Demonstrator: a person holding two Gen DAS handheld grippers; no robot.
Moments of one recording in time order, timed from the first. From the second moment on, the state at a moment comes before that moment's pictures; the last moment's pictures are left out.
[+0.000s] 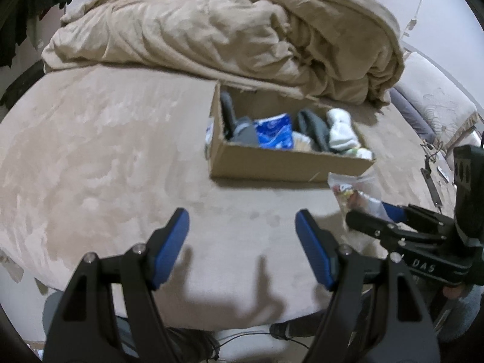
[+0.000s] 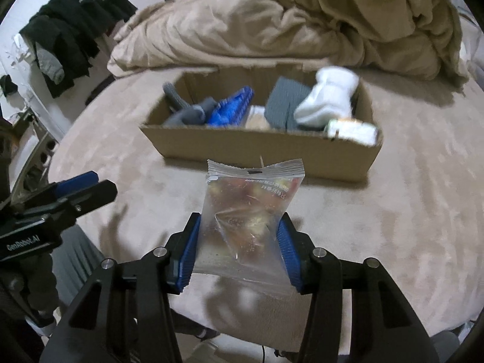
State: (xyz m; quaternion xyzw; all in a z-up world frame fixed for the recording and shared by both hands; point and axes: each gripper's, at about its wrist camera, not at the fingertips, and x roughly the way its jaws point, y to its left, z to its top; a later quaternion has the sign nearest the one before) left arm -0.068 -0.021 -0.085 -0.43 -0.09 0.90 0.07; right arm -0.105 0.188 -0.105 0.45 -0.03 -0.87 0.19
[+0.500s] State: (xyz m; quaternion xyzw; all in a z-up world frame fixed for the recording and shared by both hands) left arm -0.078 -0.024 -0.023 -0.37 -0.09 0.92 0.07; right arm -0.111 0.182 -0.030 0.37 -0.03 -0.90 0.21
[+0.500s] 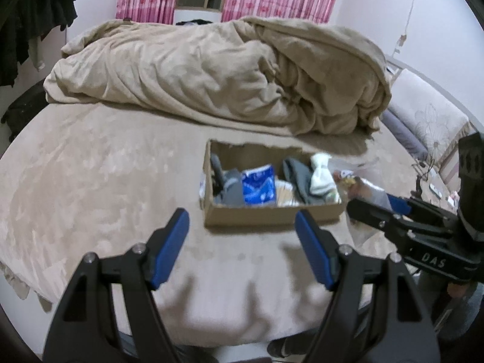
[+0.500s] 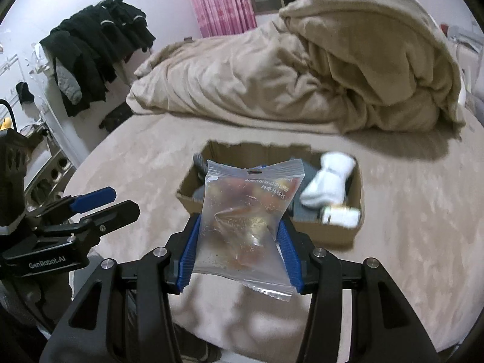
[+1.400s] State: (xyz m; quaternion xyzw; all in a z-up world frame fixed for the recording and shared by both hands) left arm -0.158 -0.073 -0.060 -0.35 -0.10 0.93 0.01; right arm -0.226 0.129 -0.082 0.41 -0.02 -0.88 0.23
